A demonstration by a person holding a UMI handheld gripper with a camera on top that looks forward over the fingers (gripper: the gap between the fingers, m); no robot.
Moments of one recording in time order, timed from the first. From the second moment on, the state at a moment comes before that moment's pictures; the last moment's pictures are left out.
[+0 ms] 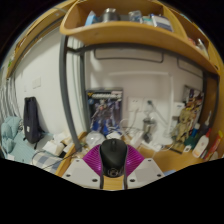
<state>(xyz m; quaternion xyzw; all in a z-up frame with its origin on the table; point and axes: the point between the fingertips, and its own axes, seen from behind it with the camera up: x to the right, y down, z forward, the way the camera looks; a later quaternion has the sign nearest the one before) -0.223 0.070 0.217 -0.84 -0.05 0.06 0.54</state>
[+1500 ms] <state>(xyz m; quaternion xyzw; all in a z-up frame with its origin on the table) -0.063 -0.046 0.164 -0.90 -0.02 -0.01 0.43</state>
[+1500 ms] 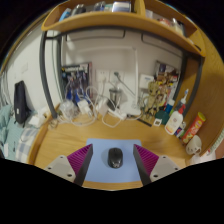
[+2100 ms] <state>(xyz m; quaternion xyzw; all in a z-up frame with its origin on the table) -0.093 -0.085 0.354 -0.85 0.02 -0.01 0.53</state>
